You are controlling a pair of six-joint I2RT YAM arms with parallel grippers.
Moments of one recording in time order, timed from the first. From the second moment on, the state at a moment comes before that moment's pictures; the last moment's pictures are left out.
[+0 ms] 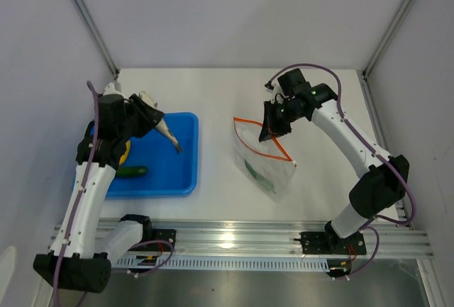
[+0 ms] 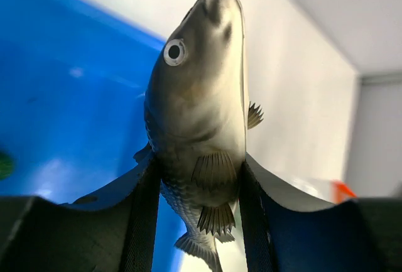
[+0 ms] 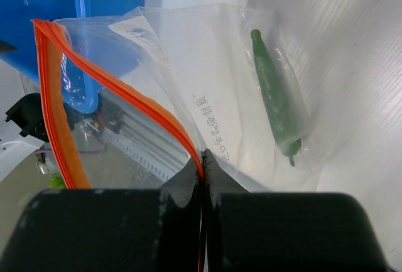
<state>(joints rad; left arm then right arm) -0.04 1.00 1.09 -0.69 0.05 -0.73 0.48 1.61 1.59 -1.05 -0.43 0.37</state>
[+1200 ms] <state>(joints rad) -0.90 1.33 1.47 -0.23 -0.34 -0.46 0.54 1.61 1.62 -1.05 -0.60 0.45</state>
